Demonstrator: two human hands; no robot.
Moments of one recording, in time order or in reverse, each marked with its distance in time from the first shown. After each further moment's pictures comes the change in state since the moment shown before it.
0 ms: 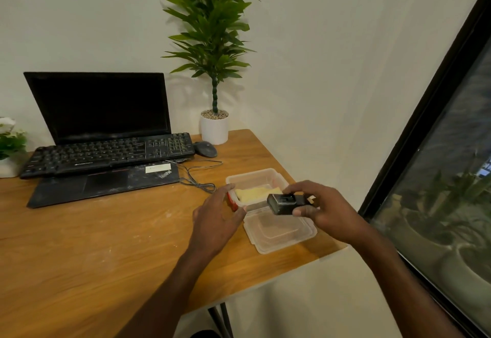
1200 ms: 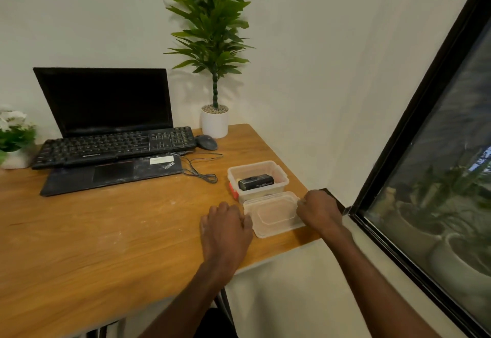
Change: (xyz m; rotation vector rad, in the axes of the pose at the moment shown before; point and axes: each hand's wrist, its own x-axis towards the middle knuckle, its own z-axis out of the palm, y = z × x) left_hand -0.060 0.036 0.013 0.531 0.005 -0.053; right_hand 0.003 0.016 0.044 -0.551 0.189 0.601
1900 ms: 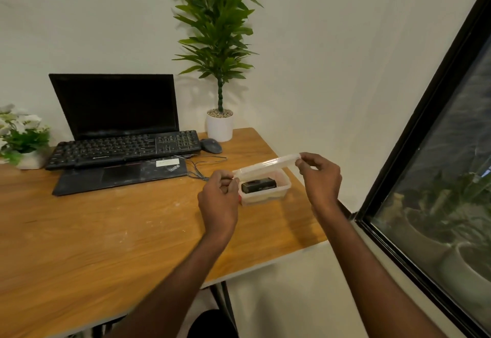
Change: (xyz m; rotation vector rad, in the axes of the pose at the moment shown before) left_hand 0.044 0.008 -0.027 -0.860 0.393 -0.128; right_hand 0.004 -0.040 -0.041 1.004 0.403 -0.125
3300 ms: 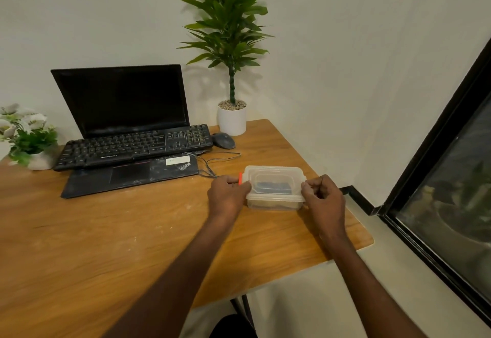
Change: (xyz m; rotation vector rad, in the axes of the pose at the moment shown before) left_hand 0.057 -0.046 0.017 -0.012 -0.177 -0.440; right_hand -0.015 0.084 0.034 0.020 -0.133 -0.023
